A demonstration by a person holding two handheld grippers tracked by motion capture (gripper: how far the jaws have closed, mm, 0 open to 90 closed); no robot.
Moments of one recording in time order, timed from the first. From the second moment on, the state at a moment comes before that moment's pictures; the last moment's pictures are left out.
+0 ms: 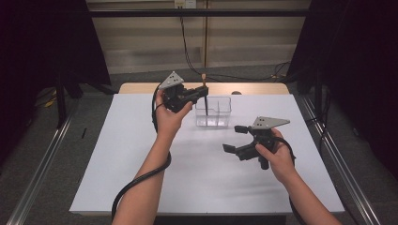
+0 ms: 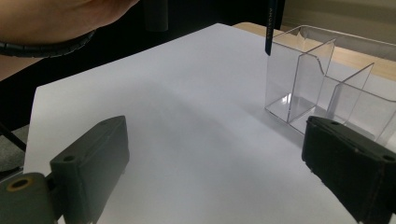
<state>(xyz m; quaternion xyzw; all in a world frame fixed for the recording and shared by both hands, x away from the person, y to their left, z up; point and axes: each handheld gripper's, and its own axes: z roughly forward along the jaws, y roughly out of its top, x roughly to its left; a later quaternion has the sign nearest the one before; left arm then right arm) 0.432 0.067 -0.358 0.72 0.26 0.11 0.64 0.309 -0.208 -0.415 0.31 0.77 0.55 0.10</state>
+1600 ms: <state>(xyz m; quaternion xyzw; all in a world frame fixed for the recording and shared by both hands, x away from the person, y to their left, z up) 0.457 0.062 -0.366 0.71 0.29 0.16 0.62 0.302 -0.218 -0.418 0.31 0.77 0.55 0.10</state>
